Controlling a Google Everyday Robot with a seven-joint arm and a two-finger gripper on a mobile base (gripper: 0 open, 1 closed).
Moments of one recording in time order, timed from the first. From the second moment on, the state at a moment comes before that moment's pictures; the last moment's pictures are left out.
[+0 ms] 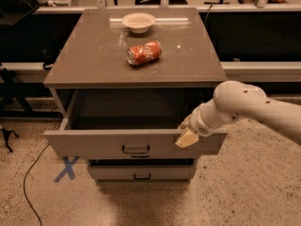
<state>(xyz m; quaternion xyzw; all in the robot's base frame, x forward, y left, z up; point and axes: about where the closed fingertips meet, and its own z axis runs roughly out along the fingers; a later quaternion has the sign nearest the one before) 0.563 -0.128 0.642 -0.57 0.79 0.09 0.23</state>
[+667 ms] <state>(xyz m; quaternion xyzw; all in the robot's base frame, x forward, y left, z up) 0.563 -0.127 0.642 -0.57 0.79 0.09 0.23</state>
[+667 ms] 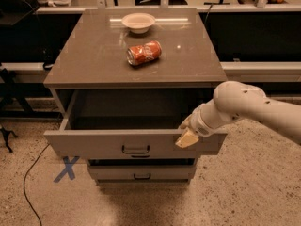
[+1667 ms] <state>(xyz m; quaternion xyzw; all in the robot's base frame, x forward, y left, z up) 0.563 -0.127 0.642 -0.57 0.79 0.09 0.23</state>
